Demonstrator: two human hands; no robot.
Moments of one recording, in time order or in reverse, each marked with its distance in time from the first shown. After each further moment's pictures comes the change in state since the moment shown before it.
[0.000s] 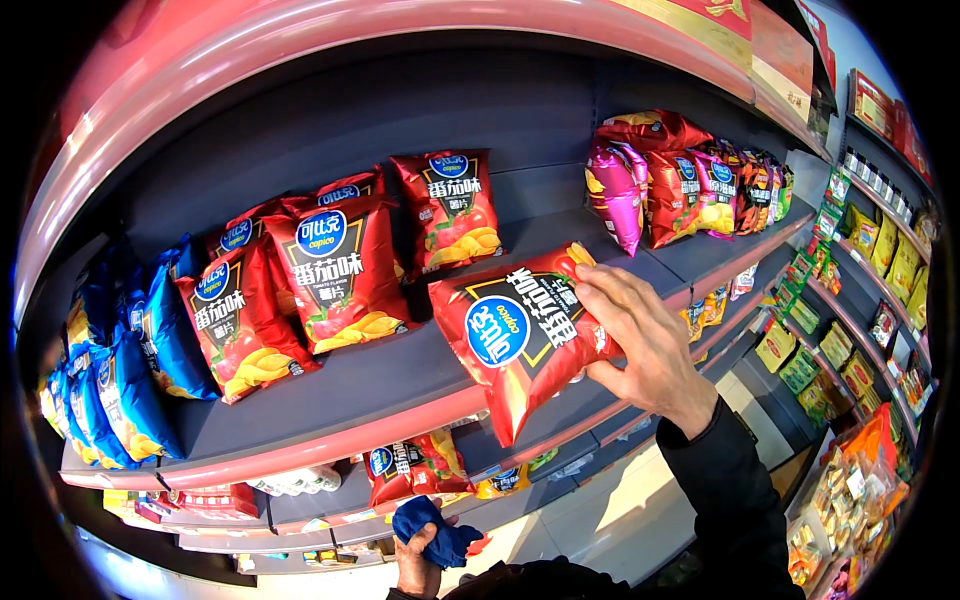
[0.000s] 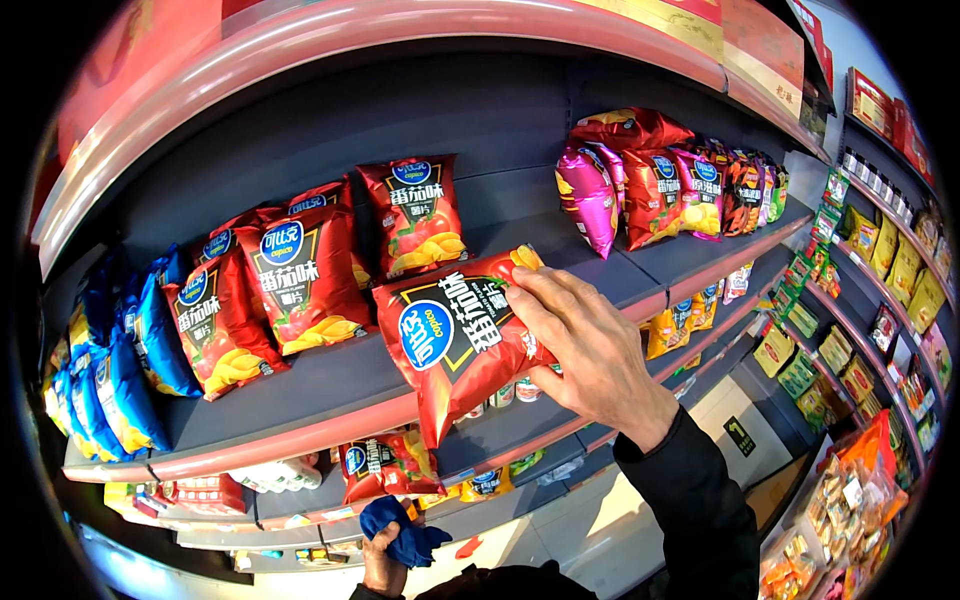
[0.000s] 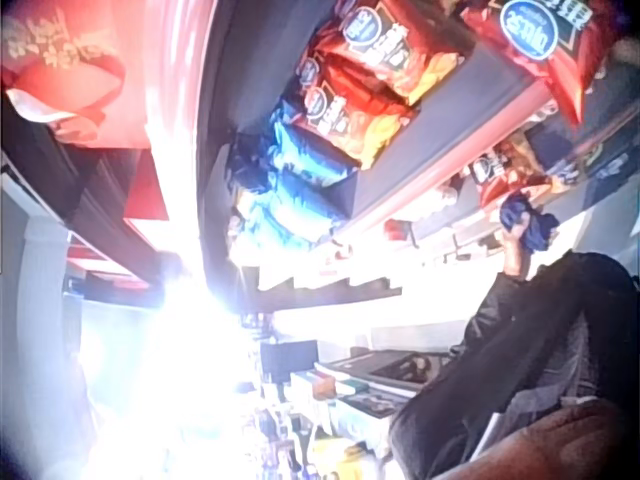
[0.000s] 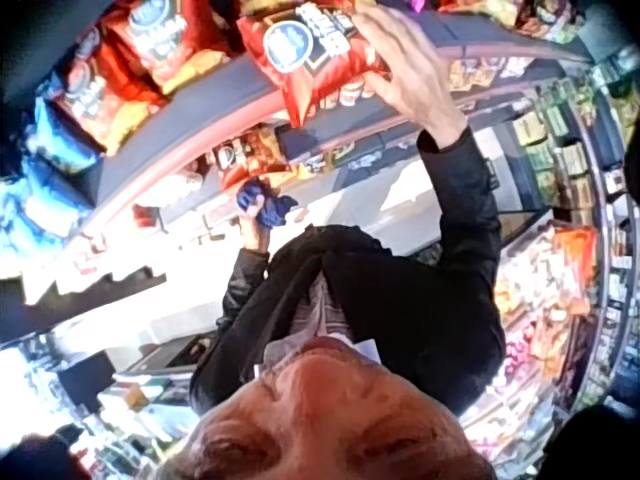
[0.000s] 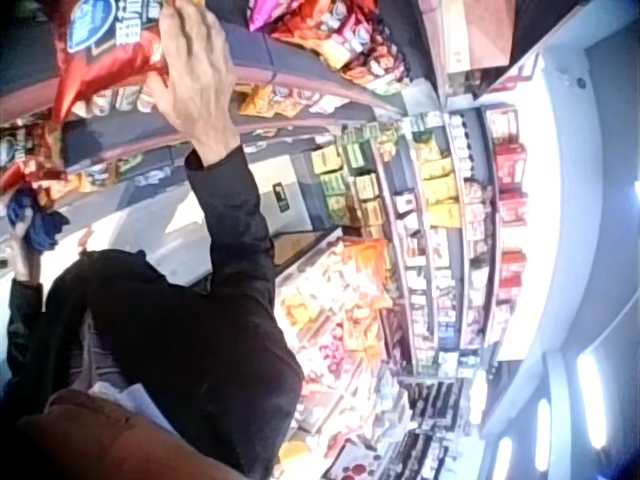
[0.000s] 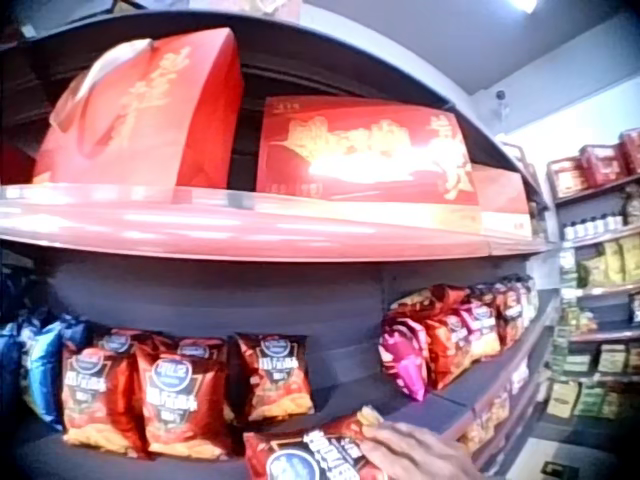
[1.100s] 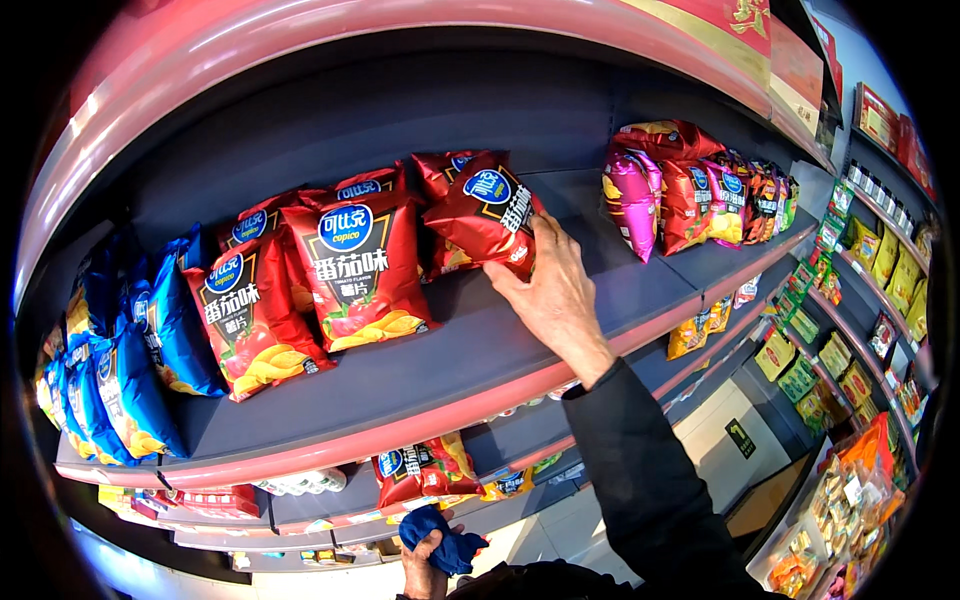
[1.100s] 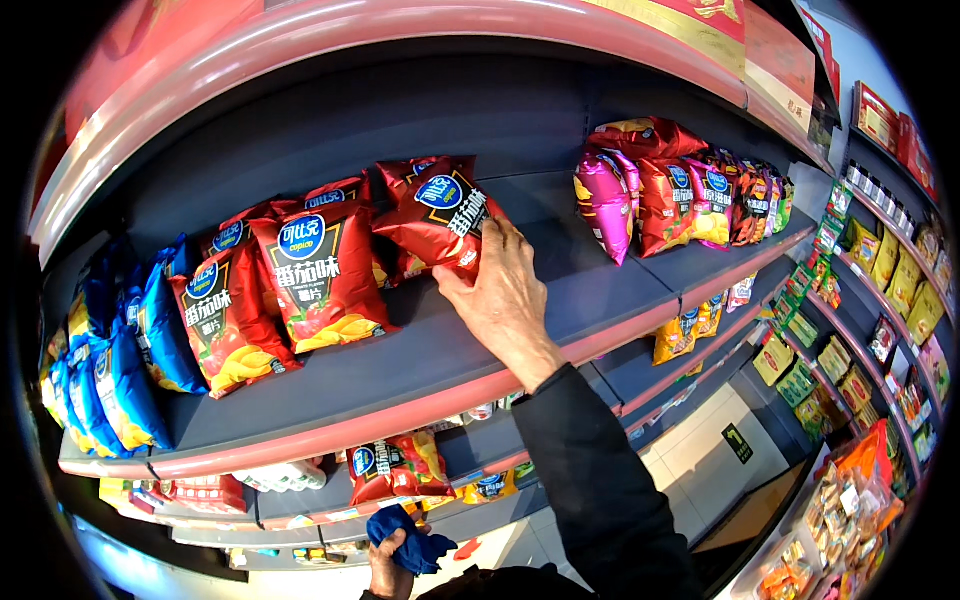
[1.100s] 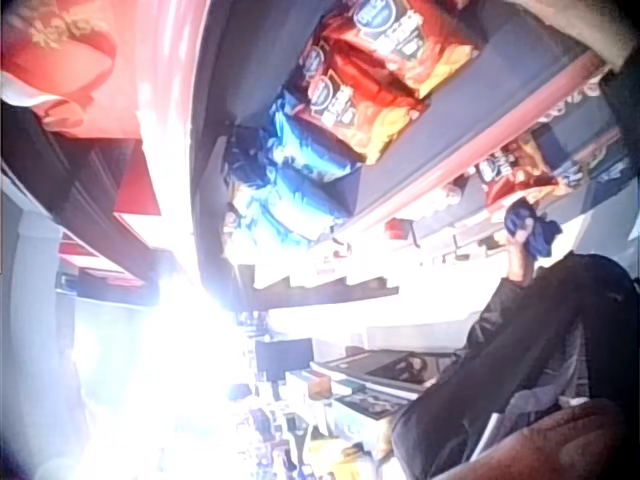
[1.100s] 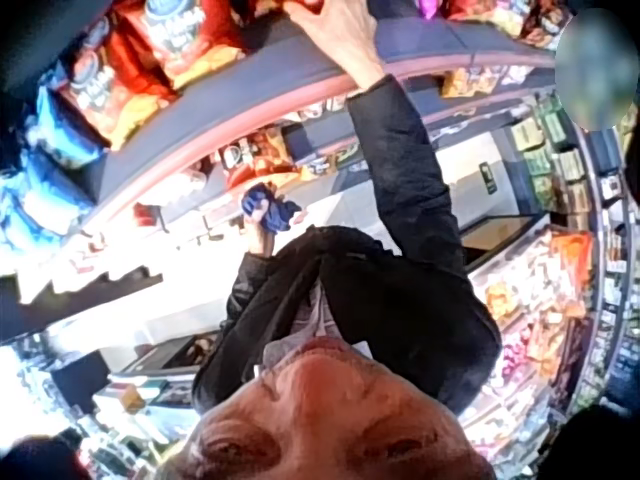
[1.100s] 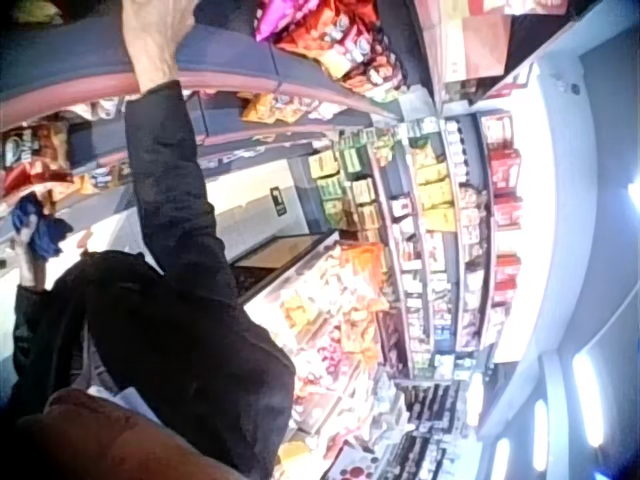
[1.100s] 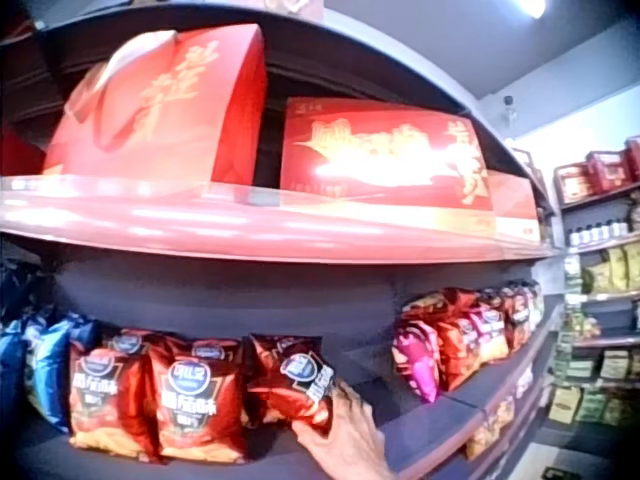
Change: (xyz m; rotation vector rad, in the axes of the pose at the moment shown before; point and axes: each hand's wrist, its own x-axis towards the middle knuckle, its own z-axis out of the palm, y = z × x) left_hand 0.001 -0.007 -0.019 -0.020 0.068 -0.046; right_hand 0.086 -0.007 0.128 0.031 0.139 0.595
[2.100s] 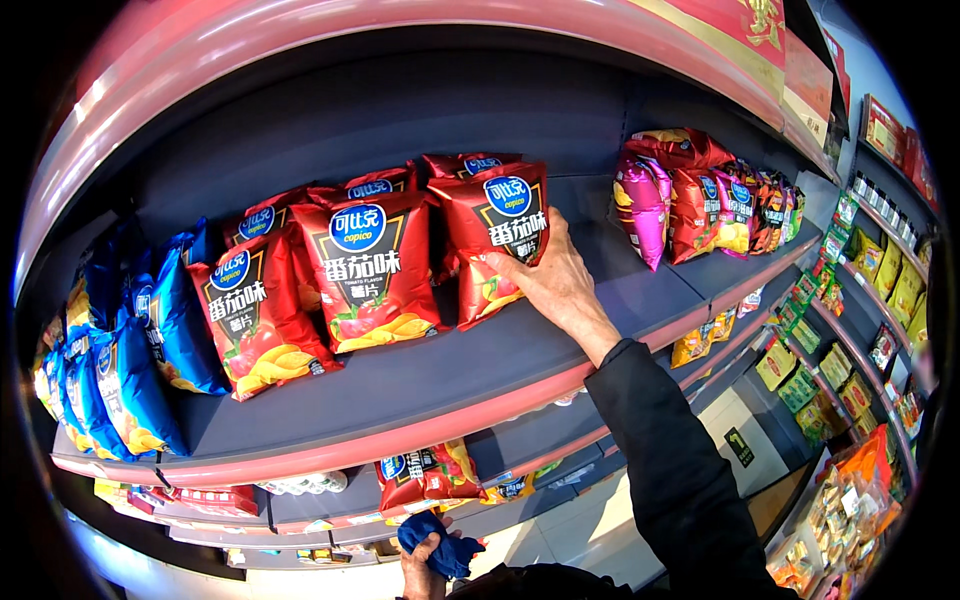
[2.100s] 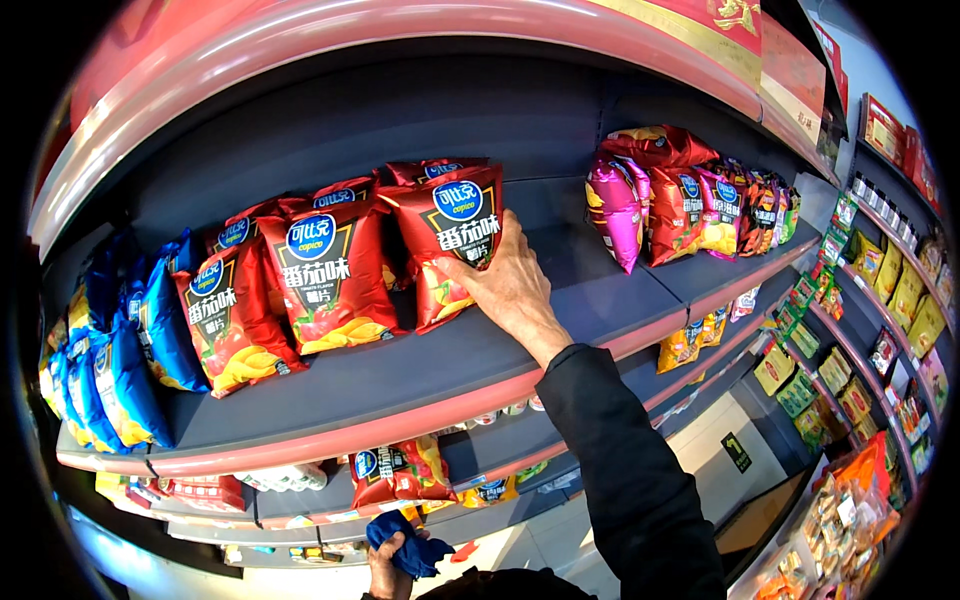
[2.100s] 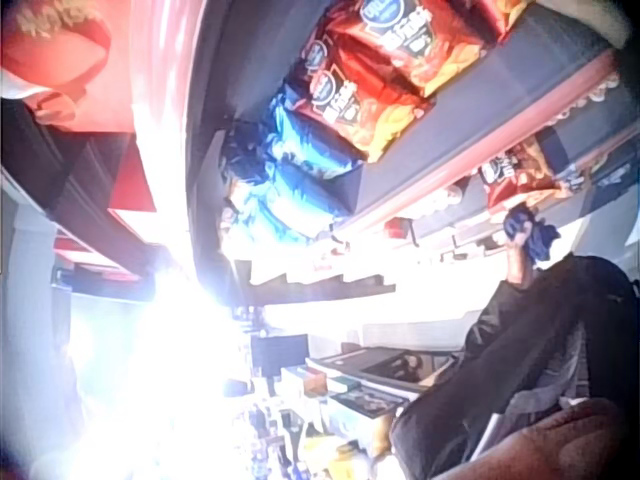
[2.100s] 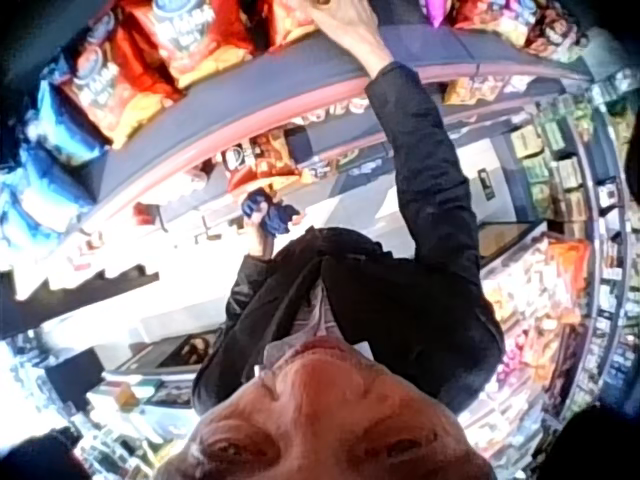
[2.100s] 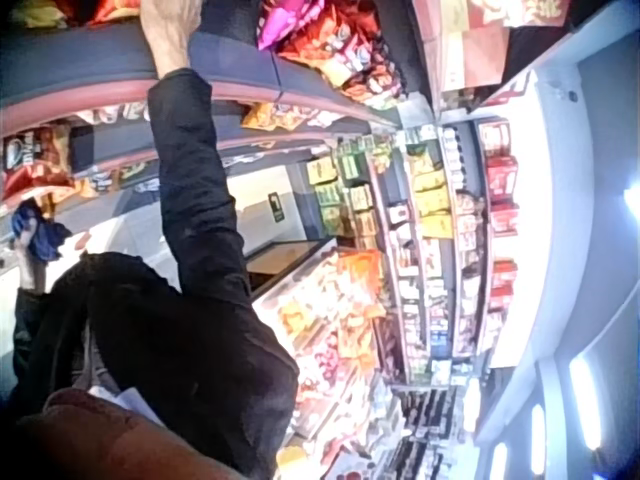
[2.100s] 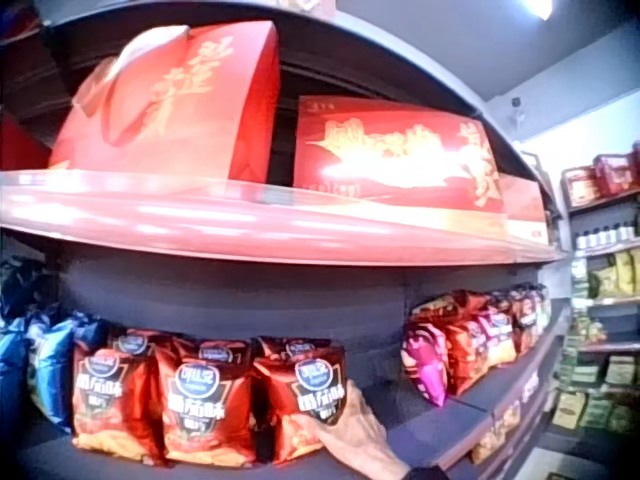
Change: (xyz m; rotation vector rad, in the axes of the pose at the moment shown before) left_hand -0.008 0.009 0.002 -0.026 -0.057 0.022; right_hand 0.032 0.020 0.014 0.205 -0.301 0.227
